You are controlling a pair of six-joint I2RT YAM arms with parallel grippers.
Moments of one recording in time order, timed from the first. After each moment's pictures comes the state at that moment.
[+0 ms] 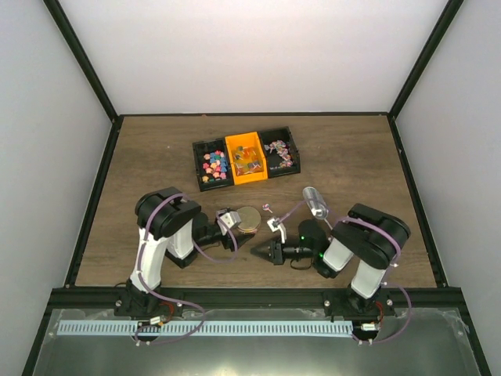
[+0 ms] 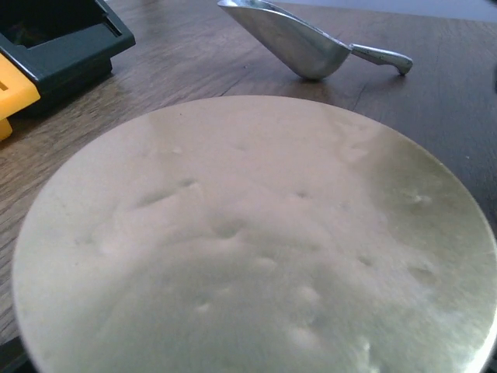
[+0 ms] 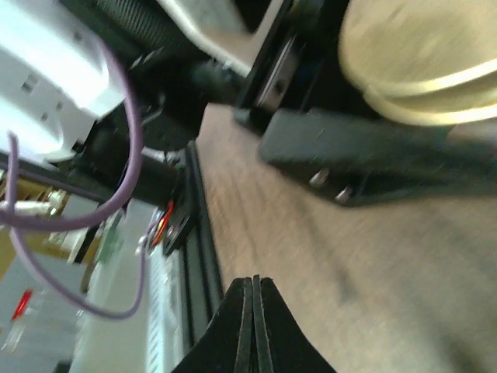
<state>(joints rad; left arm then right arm) -0.63 2.15 0.29 1.56 0.50 0.10 0.76 1.75 0.17 1.30 -0.68 0.76</state>
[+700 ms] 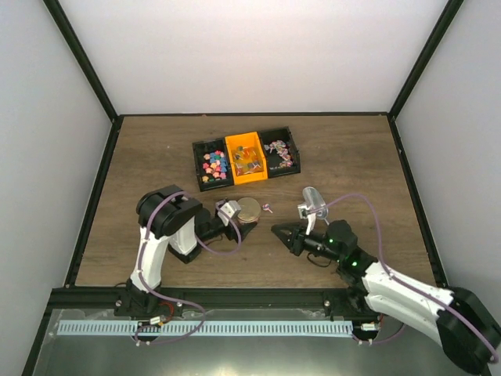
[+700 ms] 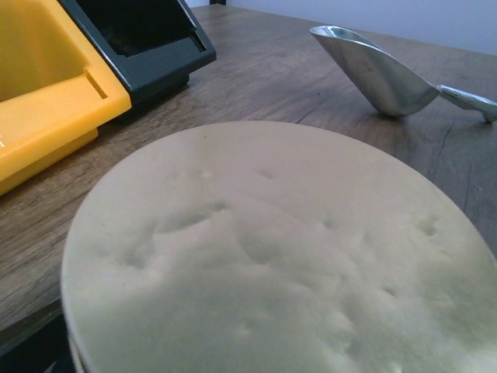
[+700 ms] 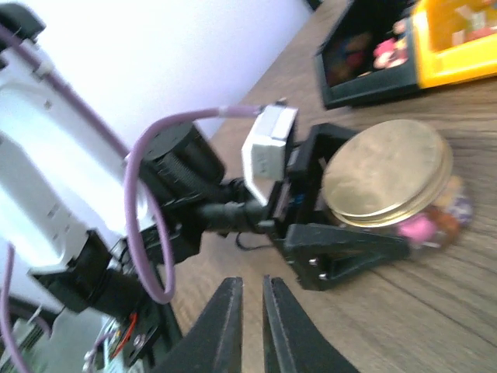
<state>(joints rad) -0.62 2.16 0.37 1.55 0.36 -0.01 0.73 0.83 0.12 0.57 -0.44 0.67</state>
